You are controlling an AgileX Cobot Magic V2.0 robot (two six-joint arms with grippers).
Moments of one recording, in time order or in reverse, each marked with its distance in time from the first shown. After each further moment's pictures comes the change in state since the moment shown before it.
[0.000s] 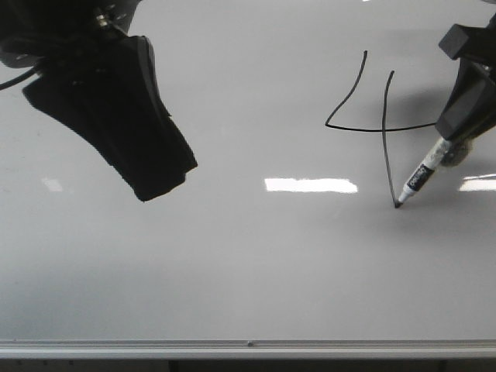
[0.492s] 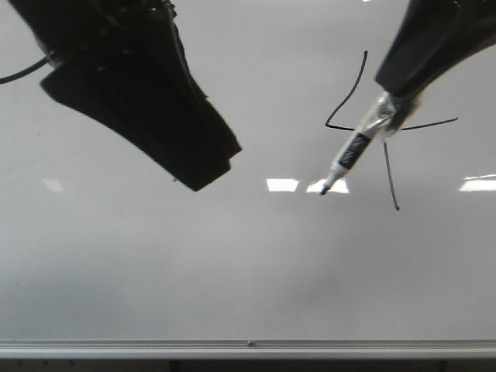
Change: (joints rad) left arm 0.000 0.000 0.000 -0.069 -0.137 0.019; right arm 0.266 -0.121 -0.107 0.030 0.309 -0.108
